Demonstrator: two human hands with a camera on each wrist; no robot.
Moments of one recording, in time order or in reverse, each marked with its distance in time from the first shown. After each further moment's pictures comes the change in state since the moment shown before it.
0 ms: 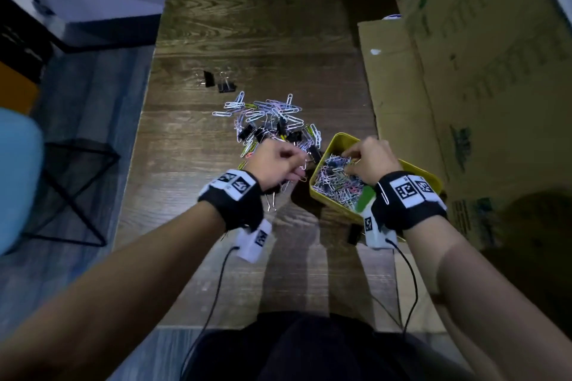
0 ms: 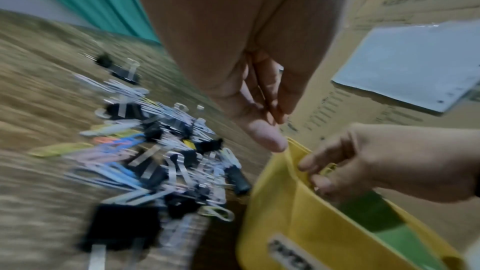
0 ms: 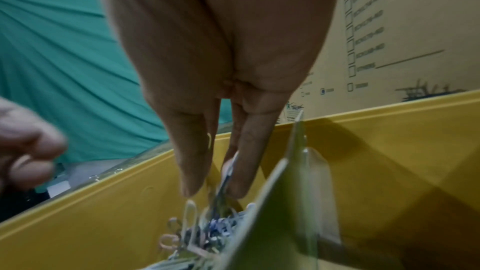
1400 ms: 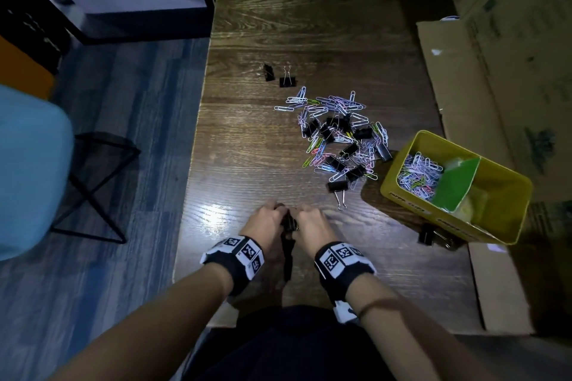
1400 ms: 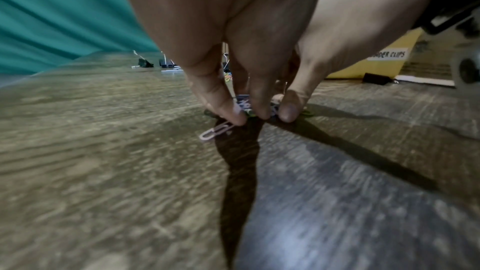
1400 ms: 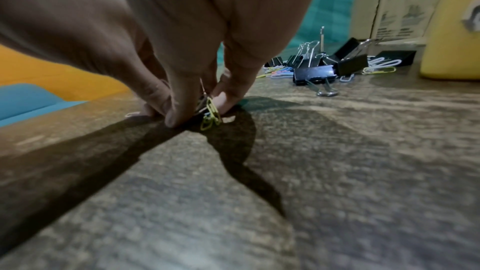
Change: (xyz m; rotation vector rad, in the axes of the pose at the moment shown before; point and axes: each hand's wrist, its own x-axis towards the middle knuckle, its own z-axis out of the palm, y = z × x) left_hand -0.082 -0.159 -0.110 0.866 -0.051 0.070; right_hand -0.063 -0.147 0.223 -0.063 -0.195 -0.239
